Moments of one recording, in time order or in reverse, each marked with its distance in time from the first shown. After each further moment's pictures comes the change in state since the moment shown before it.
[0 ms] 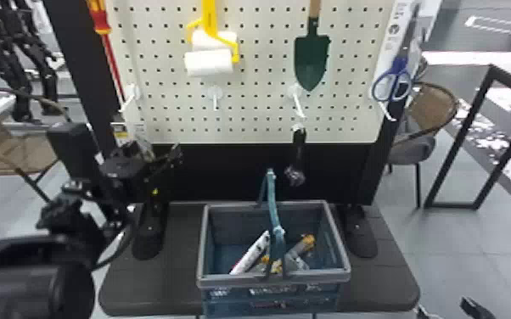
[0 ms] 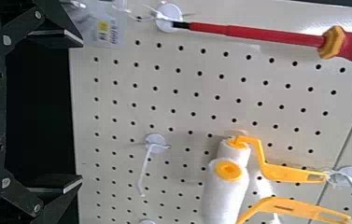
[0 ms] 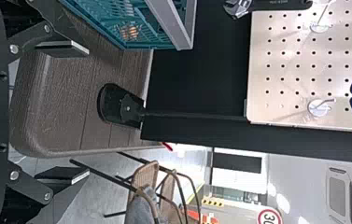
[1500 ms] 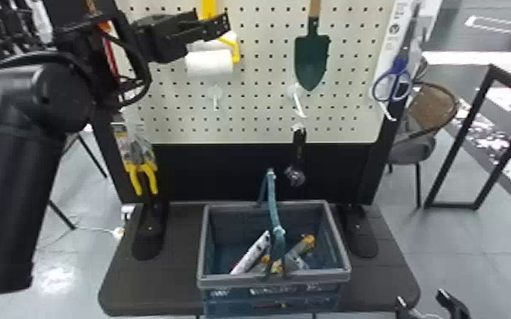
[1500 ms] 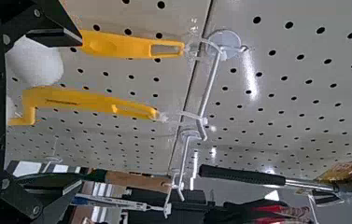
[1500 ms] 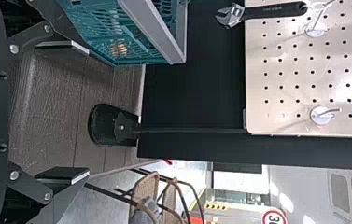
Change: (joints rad) left arm -0.648 0.153 -0.183 0.354 0.309 0.192 -0.343; right arm -0.028 0.000 0.088 0.027 -0.043 0.013 -0.059
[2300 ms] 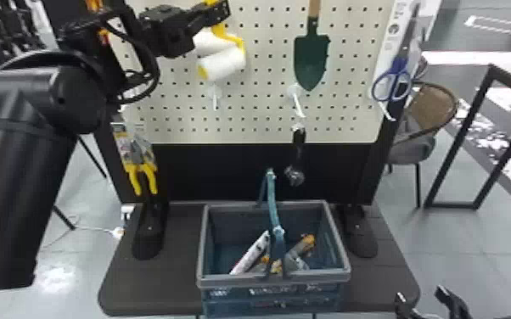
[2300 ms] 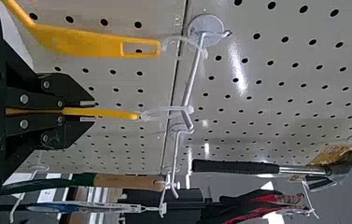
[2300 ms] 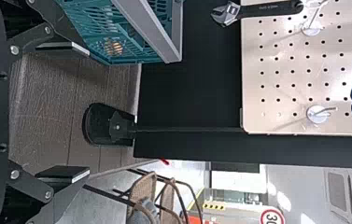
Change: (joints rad) left arm -0.015 0.007 -0.050 0.040 -0.007 -0.122 0.016; right arm -0.013 0.000 0.000 0.007 -0.006 -0.002 0.000
